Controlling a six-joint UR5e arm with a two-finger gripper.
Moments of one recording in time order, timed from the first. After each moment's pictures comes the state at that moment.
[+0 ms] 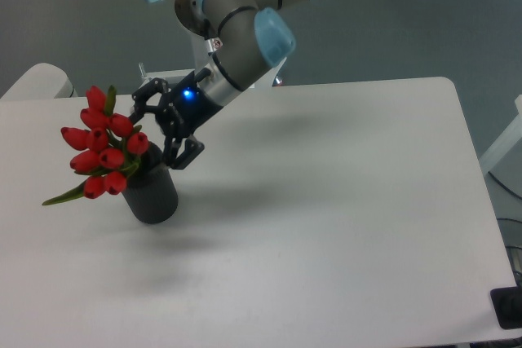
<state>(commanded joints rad) 2.41 -1.70 -2.03 -1.06 0.52 1.46</state>
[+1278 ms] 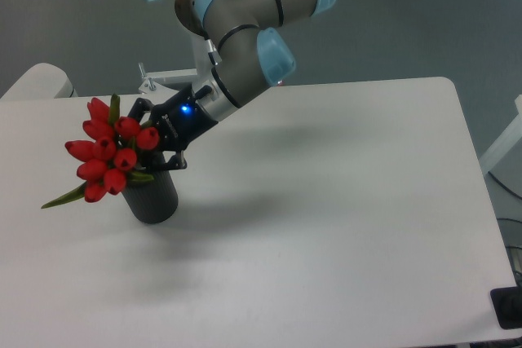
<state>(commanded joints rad) 2.46 -1.69 -1.97 -1.07 0.37 1.27</state>
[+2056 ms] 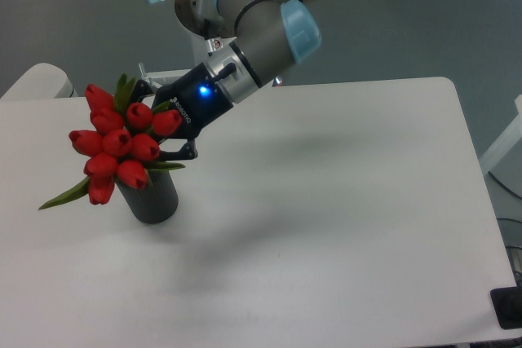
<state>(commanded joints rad) 2.50 -1.67 -1.83 -1.07 0.29 0.94</state>
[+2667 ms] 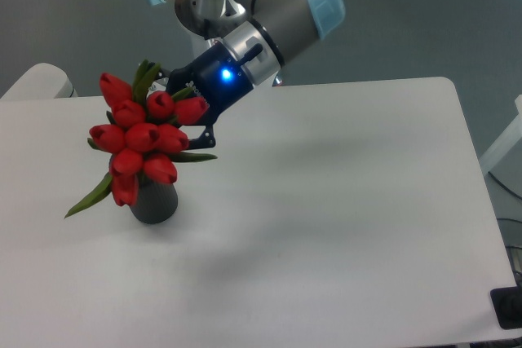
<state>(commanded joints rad) 2.53 -1.67 -1.71 -1.07 0.29 0.77</state>
